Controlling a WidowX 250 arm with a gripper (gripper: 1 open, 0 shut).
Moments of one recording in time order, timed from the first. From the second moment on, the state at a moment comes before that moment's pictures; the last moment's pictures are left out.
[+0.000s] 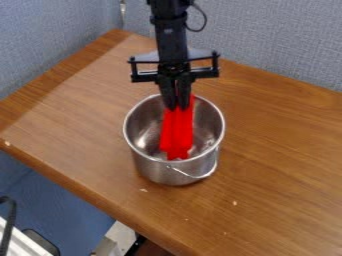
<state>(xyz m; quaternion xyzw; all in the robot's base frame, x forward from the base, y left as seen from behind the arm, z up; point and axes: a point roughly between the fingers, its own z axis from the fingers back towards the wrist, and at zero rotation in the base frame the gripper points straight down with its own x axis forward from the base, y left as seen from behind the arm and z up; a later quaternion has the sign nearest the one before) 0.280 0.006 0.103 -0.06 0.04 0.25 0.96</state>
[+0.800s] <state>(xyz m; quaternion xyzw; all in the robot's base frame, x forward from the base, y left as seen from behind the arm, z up) 0.280 -0.104 0.132 -0.05 0.01 0.18 0.98</state>
